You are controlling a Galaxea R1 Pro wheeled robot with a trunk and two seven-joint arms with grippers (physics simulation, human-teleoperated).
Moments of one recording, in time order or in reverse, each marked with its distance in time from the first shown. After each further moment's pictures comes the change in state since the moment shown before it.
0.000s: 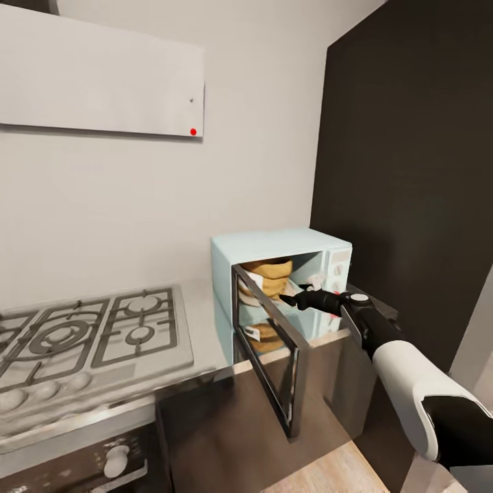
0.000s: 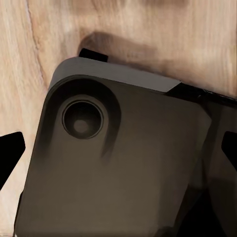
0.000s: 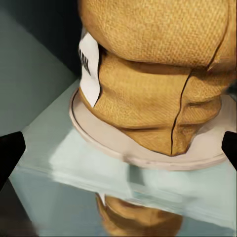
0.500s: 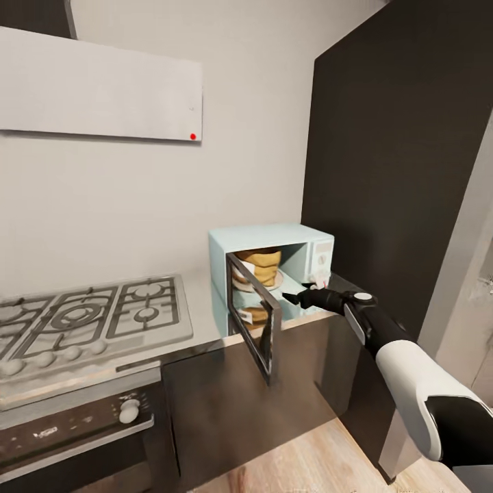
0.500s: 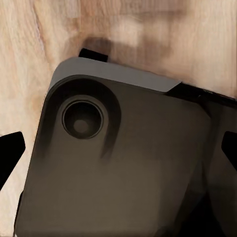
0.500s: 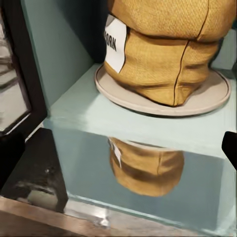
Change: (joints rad) left arm 0.000 0.000 -0.001 0.000 0.001 0.000 0.000; right arm 0.000 -0.014 -0.005 -0.014 -0.004 0.010 -0.003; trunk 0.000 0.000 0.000
